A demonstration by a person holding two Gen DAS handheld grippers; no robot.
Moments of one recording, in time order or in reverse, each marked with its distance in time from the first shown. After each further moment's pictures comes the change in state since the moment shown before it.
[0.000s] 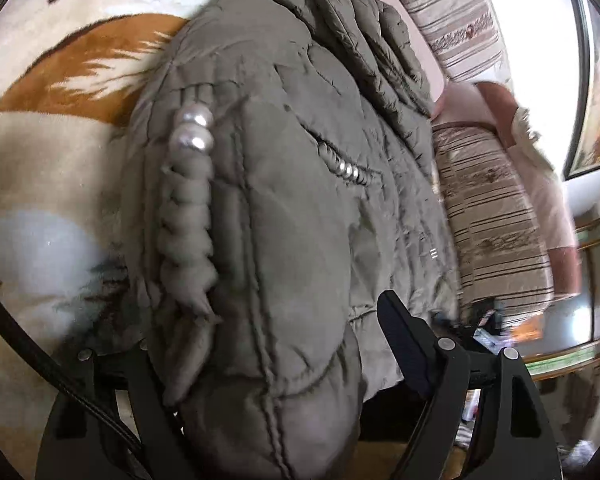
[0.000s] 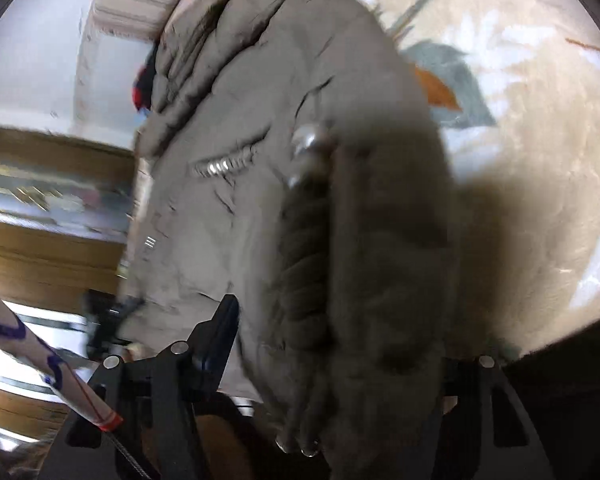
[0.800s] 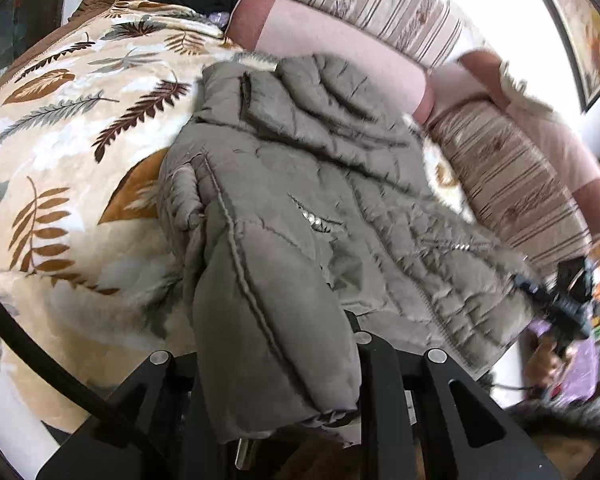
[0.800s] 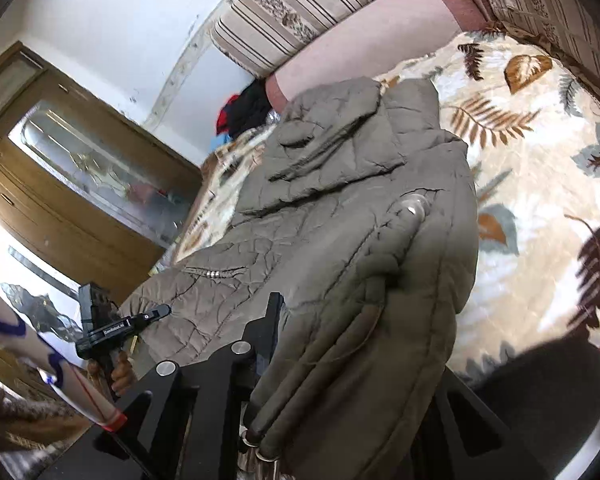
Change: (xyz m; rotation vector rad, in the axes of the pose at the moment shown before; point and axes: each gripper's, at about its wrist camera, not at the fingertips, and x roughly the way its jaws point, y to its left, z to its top) left arm -0.092 -0.106 -0.029 0.254 -0.137 0.252; right arm -0.109 0.095 -0.019 -0.215 -0.199 0.106
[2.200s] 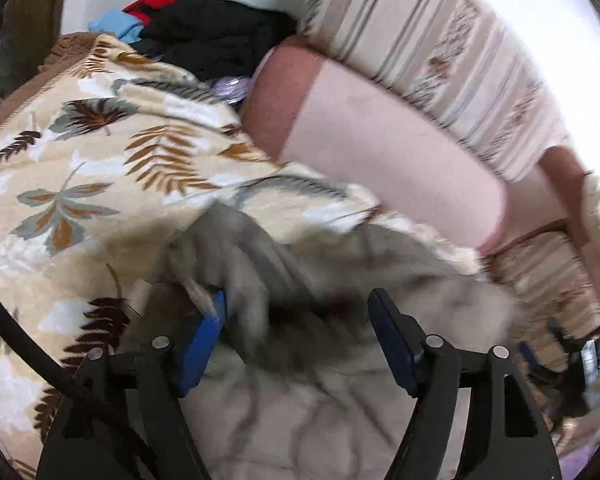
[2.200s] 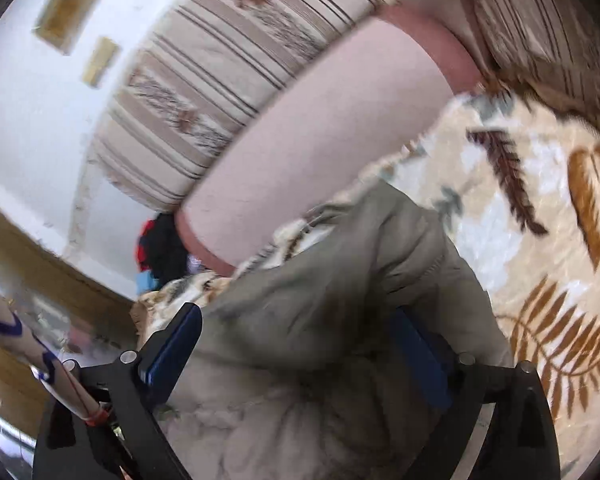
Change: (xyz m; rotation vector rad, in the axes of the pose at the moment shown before) left arm 0.137 0.020 0.340 -0.161 -0.157 0.053; right arm 0.147 -0.025 0.311 0.146 -0.300 -0.162
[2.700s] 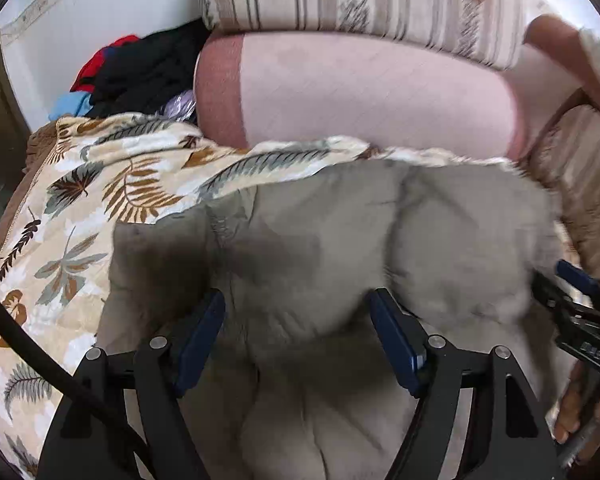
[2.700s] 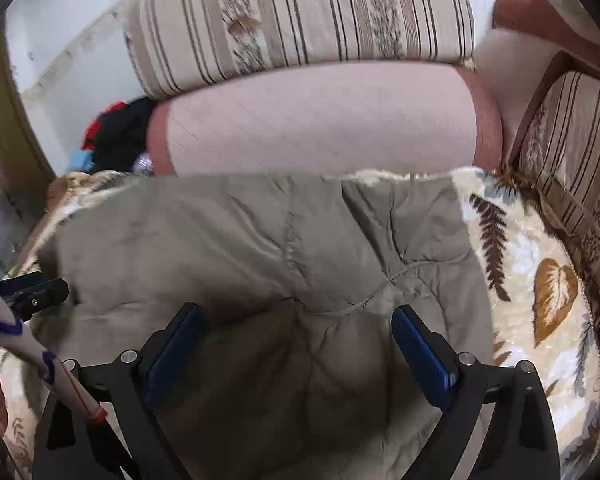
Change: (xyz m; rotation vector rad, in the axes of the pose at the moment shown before) left arm 0.070 -0.087 -0.042 0.364 0.063 0.285; right arm 0.078 0.036 -0.056 -0.448 0.110 -0.369
